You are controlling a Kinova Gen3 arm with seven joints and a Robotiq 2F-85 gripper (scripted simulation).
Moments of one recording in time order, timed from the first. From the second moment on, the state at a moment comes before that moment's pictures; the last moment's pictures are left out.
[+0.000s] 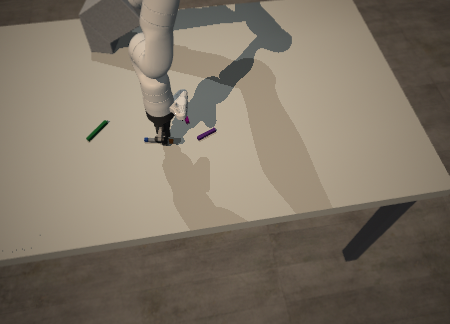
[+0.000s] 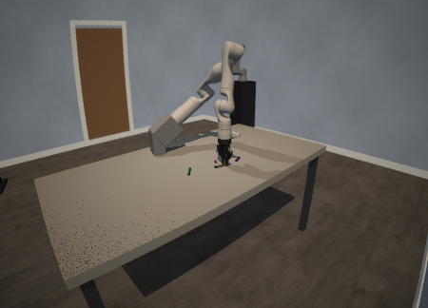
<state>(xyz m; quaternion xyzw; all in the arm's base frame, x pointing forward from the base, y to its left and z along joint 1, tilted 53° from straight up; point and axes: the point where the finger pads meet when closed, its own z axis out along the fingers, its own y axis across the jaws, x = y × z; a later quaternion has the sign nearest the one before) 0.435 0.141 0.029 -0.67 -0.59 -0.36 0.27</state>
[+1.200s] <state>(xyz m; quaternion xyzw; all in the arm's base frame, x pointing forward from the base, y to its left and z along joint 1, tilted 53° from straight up) 0.422 0.076 0.078 -0.67 -0.59 -0.36 0.27</state>
